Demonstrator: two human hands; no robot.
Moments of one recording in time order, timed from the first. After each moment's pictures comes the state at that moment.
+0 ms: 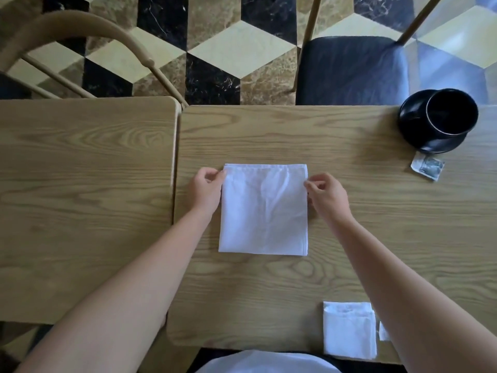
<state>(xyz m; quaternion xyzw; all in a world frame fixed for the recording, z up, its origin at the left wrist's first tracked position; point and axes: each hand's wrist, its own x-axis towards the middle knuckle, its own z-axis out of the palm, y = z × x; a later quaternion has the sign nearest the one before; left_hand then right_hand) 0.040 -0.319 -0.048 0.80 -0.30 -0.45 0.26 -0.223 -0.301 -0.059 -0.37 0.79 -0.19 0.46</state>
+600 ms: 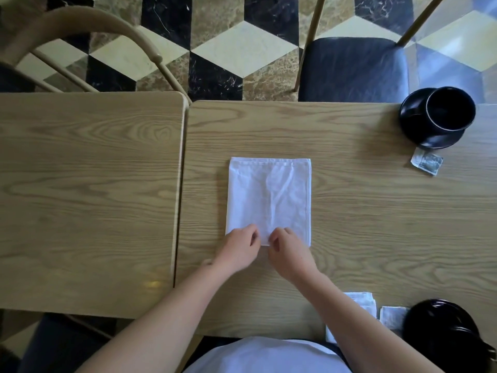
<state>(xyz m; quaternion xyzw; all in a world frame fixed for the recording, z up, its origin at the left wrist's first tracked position) 0.011 -0.197 -0.048 0.64 -0.60 -0.47 -0.04 -0.142 -0.176 -0.052 -0.58 0.68 0.02 0.46</state>
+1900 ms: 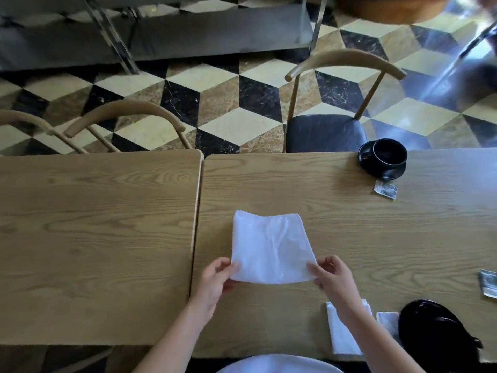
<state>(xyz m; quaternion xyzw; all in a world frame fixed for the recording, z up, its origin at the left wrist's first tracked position) 0.072 -0.131 0.032 0.66 -0.20 -0.66 0.30 -0.203 -0.114 0.017 -0.25 0.74 -0.33 0.54</state>
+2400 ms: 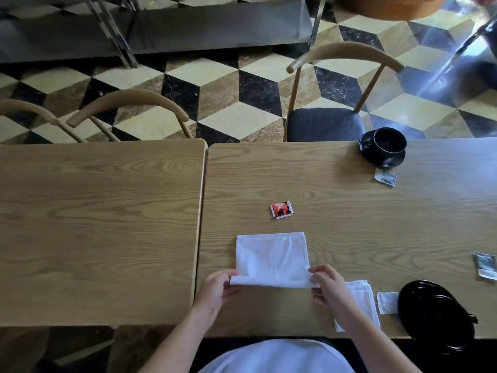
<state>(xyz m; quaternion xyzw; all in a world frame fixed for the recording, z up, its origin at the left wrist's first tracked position) 0.090 -0.079 0.003 0.69 -0.11 -0.67 0.27 -0.186 -0.062 0.004 -0.16 0.73 -0.26 0.61</state>
